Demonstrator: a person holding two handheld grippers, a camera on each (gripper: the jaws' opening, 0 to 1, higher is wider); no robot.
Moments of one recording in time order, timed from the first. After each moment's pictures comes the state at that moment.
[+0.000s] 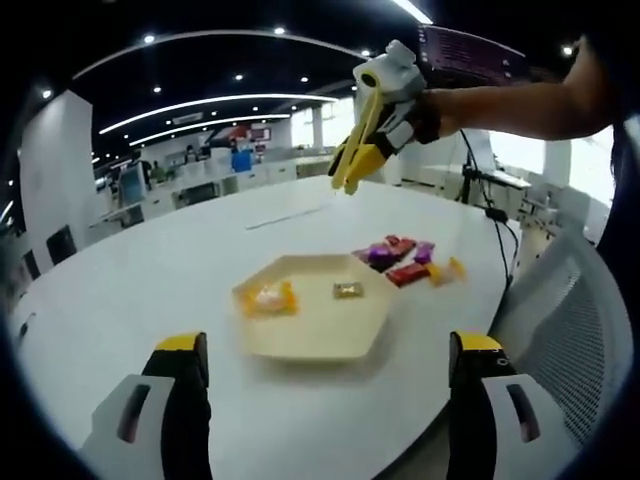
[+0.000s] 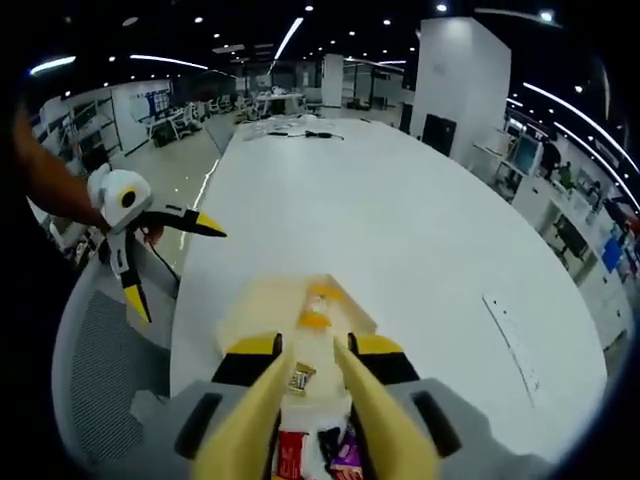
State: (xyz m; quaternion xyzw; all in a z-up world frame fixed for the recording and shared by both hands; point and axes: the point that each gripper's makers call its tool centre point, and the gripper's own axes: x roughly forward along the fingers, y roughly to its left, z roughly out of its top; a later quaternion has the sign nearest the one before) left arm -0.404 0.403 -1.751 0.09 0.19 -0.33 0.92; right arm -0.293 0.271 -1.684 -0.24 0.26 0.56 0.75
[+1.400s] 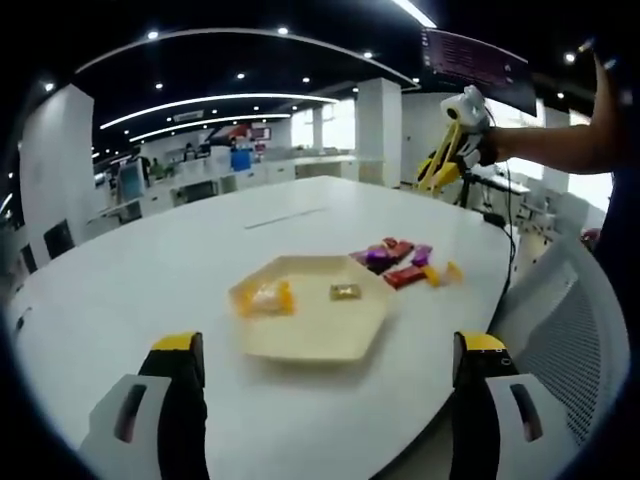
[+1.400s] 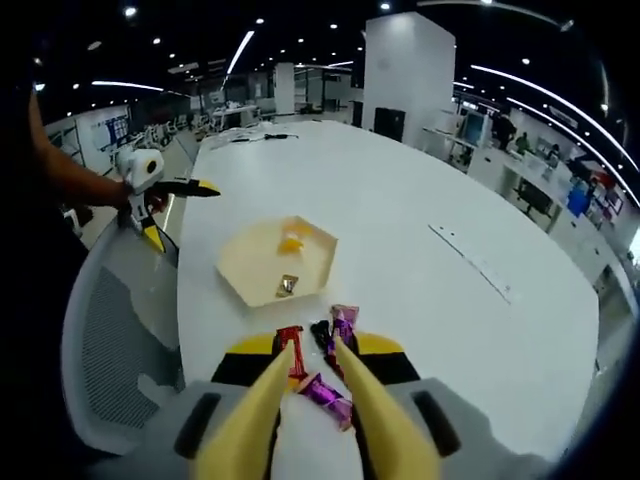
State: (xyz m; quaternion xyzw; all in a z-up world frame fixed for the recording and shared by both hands) left arm -0.406 0.402 -1.751 0.08 0.19 -0.33 0.92; right arm -0.344 0.123 -1.701 -0.20 0.28 0.48 0.81
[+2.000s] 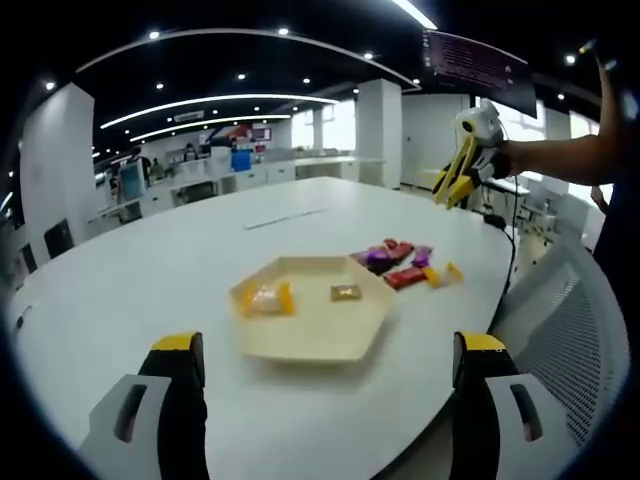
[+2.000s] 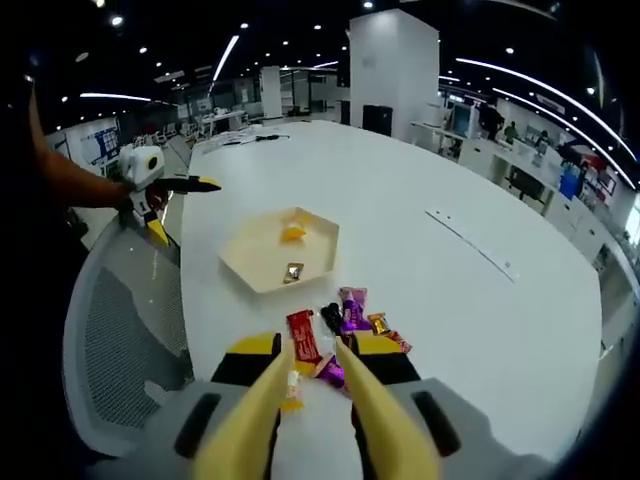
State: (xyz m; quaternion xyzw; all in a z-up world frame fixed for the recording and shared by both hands) left arm -0.405 0.402 -1.751 0.08 0.19 -0.33 0.92; right arm -0.365 0.119 -1.718 -0.17 0.29 0.47 0.82
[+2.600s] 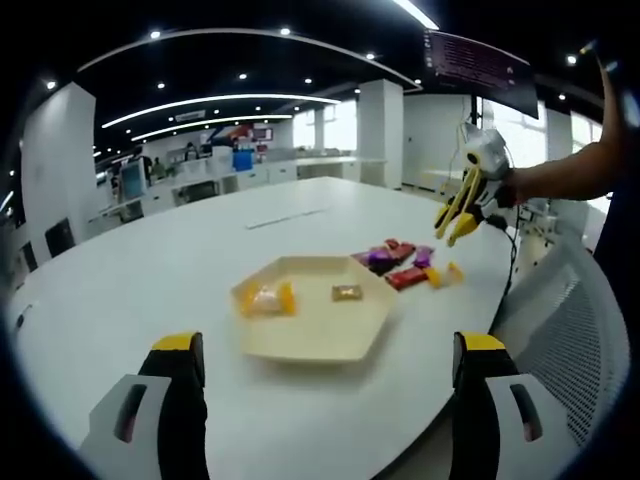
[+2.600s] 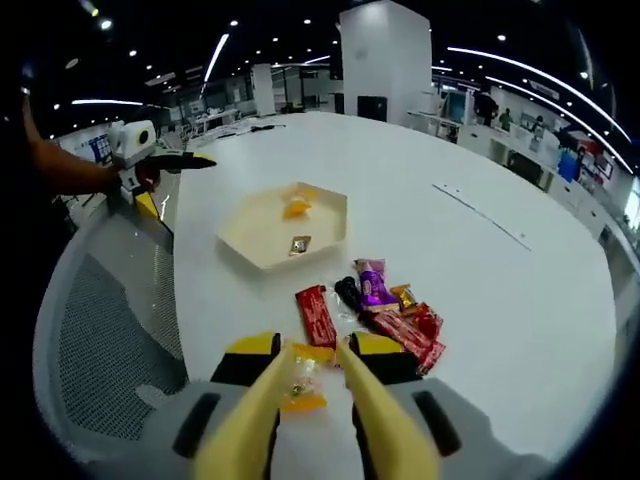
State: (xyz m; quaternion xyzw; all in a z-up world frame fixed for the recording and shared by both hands) left arm -0.404 0.403 -1.751 0.07 0.19 -0.33 0.92; right arm -0.379 0.134 -1.782 -0.15 0.31 0.46 0.82
